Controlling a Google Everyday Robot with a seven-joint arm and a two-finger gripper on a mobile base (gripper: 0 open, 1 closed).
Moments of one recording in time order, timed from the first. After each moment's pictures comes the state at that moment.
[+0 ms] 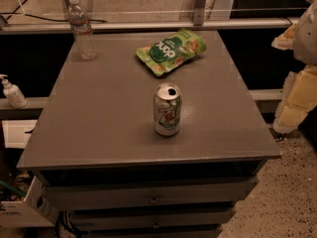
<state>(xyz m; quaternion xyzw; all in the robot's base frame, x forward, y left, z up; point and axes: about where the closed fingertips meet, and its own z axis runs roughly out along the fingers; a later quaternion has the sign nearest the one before) 0.438 -0.217 0.976 -0.60 0.78 -0.03 0.16</state>
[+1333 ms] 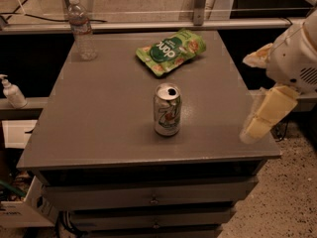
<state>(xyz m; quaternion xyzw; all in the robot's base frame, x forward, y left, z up) 0.442 -0.171 0.942 -0.60 0.76 0.06 0.23</state>
